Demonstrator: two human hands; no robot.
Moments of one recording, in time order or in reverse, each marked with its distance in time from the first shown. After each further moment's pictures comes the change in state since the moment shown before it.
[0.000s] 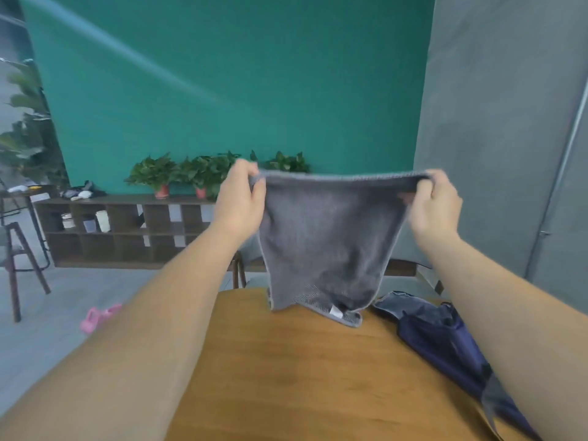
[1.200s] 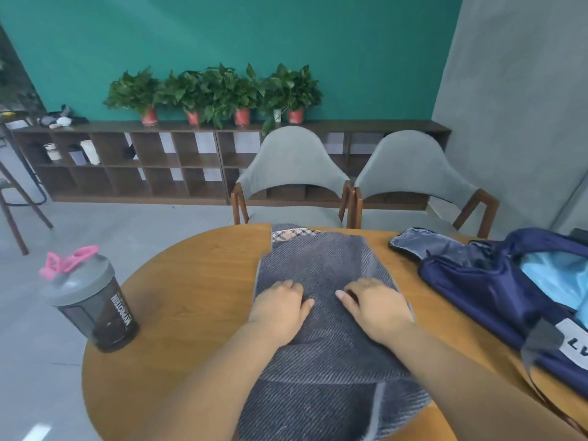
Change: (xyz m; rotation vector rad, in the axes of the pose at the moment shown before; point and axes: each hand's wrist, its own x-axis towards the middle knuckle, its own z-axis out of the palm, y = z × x) left_hand -0.234 -0.145 0.138 0.657 -0.841 -0.014; right_hand -0.197 0.231 0.080 -0.874 -0.981 -0.202
